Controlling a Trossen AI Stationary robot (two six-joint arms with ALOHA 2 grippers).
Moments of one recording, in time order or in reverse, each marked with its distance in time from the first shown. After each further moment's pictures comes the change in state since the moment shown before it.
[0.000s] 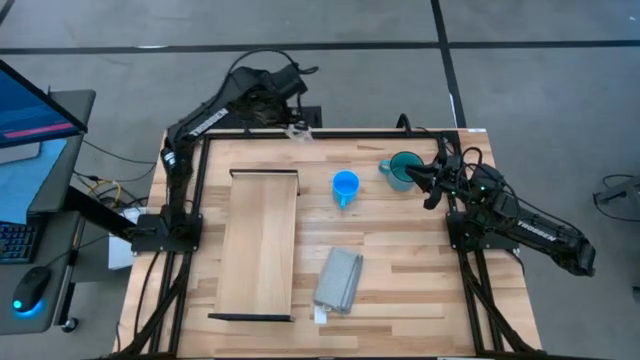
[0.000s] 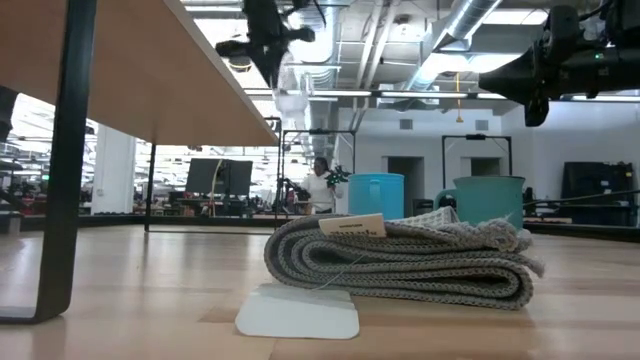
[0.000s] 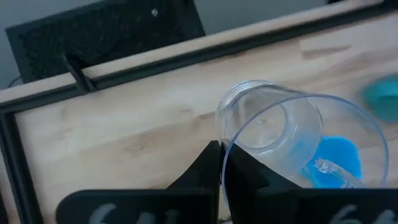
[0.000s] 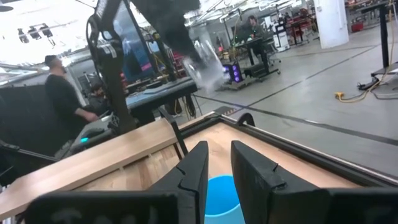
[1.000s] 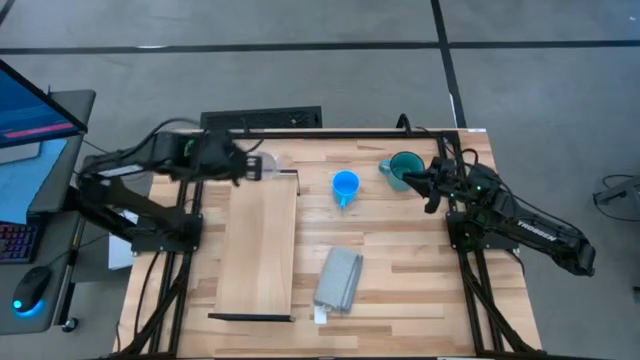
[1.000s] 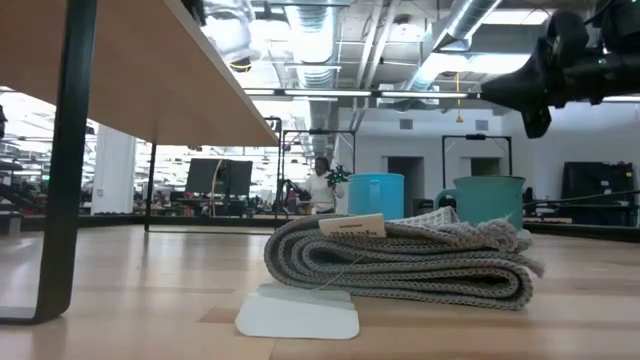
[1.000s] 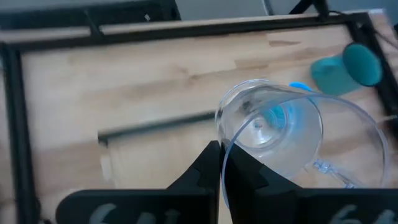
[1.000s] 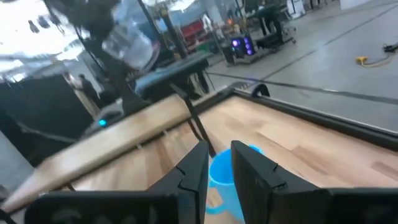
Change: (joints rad) left arm -0.496 -0.678 -0.712 0.127 -0.269 -0.501; right arm 0.000 -0.001 0.000 -0.082 -0.079 0.074
